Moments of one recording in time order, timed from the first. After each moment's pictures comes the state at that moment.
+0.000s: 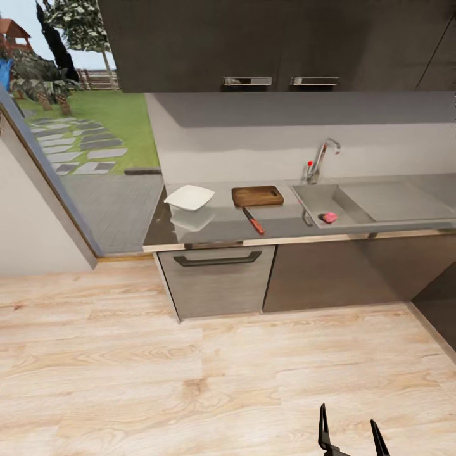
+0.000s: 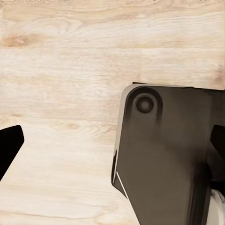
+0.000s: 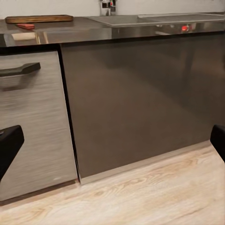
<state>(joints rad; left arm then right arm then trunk) 0.39 0.00 0.03 -0.78 0.06 -0.34 0.13 0.30 0.07 0.07 -1.31 0.07 -0.79 -0.35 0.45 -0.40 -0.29</state>
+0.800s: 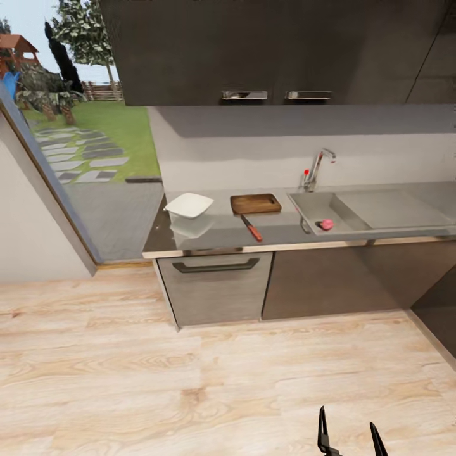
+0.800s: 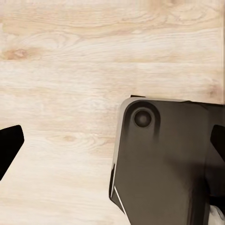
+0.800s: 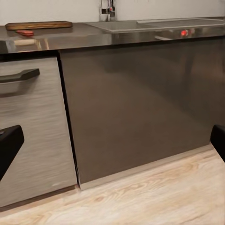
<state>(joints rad) 0.39 -0.01 0.03 -0.78 0.06 -0.35 0.13 0.30 0.07 0.07 -1.29 0.07 -0.79 -0.35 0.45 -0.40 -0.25</state>
